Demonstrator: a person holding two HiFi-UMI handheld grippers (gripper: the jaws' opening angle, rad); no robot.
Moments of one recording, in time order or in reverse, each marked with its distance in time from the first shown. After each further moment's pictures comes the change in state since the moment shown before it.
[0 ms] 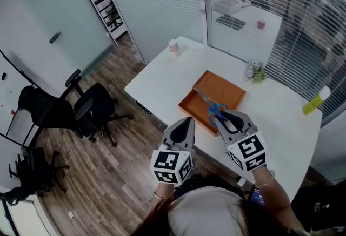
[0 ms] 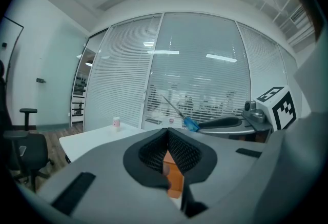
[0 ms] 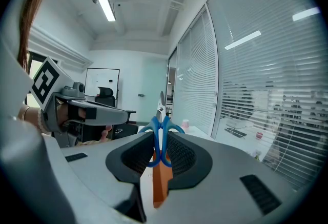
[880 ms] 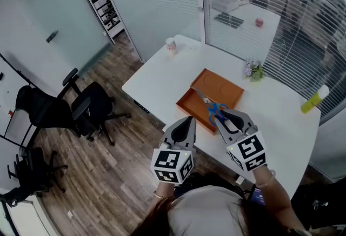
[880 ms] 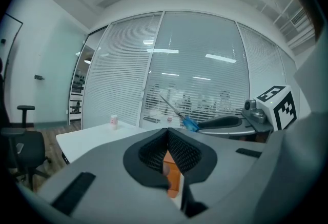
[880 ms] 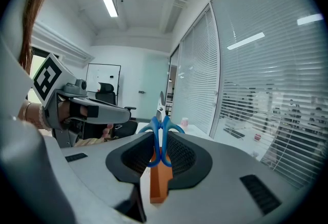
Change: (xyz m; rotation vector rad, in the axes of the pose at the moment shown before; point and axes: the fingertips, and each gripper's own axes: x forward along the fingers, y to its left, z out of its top) left arm 0.006 -0.007 -0.004 -0.015 0.012 -0.021; right arm -0.004 -0.002 -0.004 -0.035 0.032 -0.001
